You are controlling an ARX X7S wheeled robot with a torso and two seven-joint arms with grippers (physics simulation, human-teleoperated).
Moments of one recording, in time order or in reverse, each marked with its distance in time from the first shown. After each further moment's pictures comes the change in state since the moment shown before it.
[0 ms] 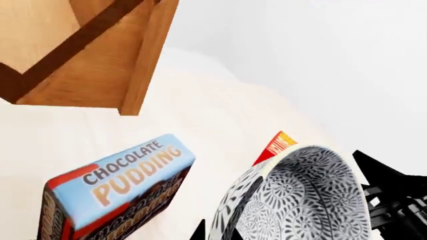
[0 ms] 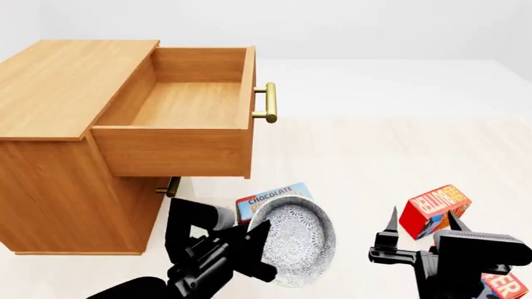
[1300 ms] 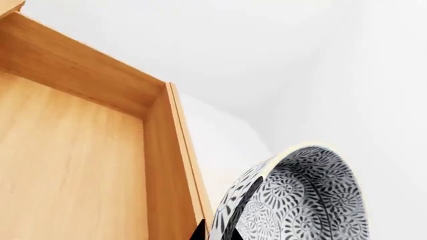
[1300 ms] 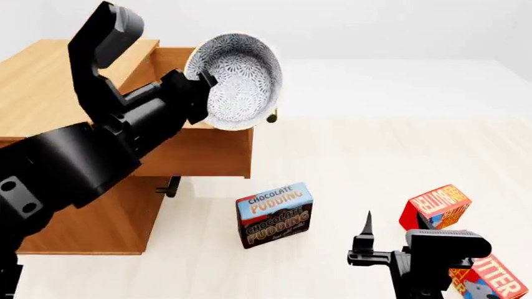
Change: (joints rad) left arm -0.628 -0.036 -0.159 -0.196 -0.623 -0.083 -0.485; right arm 0.060 -0.031 -0.092 0.152 0.008 -0.075 -0.045
